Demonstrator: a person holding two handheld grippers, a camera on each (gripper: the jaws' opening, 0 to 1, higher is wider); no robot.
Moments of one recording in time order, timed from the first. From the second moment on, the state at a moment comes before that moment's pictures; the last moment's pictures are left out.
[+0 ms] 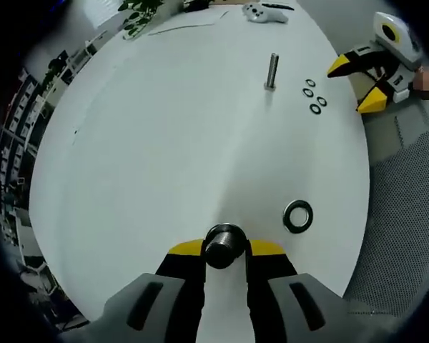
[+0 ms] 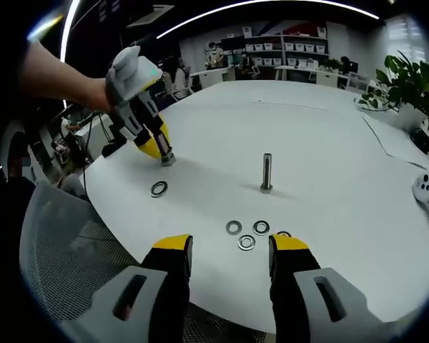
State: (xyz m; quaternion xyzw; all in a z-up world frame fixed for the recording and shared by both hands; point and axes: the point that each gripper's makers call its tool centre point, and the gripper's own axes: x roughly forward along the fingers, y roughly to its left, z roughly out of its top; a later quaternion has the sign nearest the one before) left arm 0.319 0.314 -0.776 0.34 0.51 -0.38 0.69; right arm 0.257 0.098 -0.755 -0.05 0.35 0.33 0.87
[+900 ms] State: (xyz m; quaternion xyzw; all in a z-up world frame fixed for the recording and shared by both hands) left arm 0.323 0.312 -0.782 0.29 0.52 -0.38 0.71; right arm 0.254 0.101 -0.758 -0.06 0.36 0.34 0.87
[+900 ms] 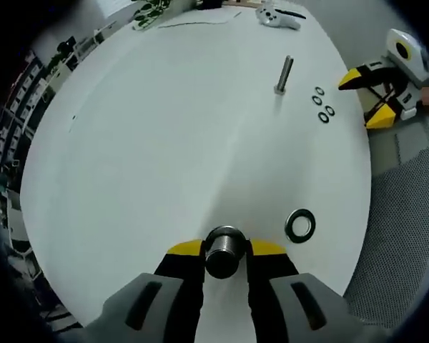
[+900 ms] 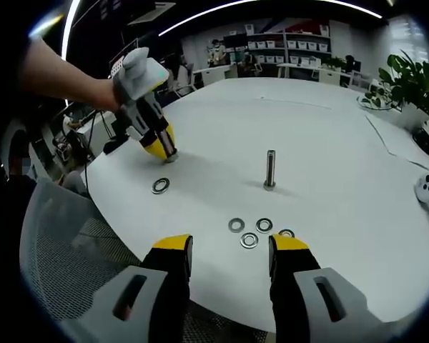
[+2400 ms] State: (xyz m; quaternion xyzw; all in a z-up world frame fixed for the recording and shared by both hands) left arm 0.294 0.328 -0.754 0.18 0.48 -0.29 0.81; right arm 0.248 0.111 -0.759 -0.06 0.36 0.37 0.85
